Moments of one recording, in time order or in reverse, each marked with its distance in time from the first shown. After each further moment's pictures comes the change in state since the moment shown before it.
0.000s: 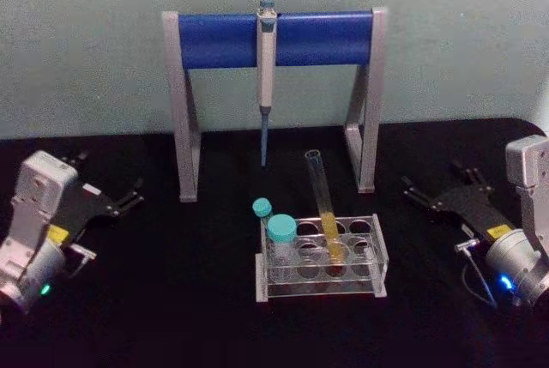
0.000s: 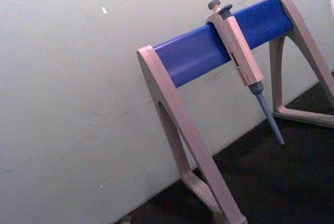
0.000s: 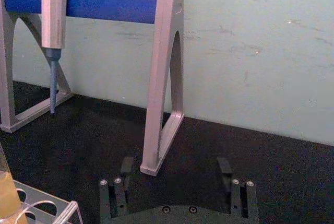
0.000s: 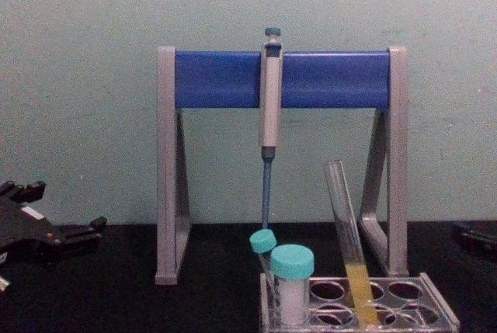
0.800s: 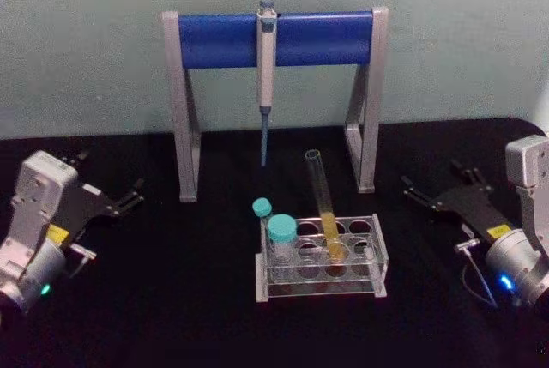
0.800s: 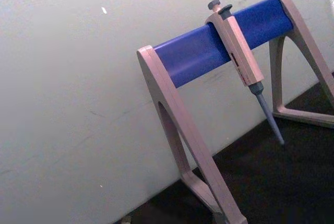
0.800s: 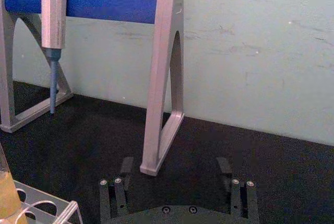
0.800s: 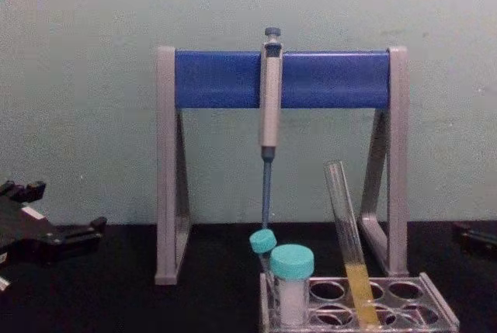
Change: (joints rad) left arm 0.000 0.000 0.000 0.000 0.000 0.000 0.000; right arm 0.000 0.000 0.000 0.000 0.000 0.000 0.000
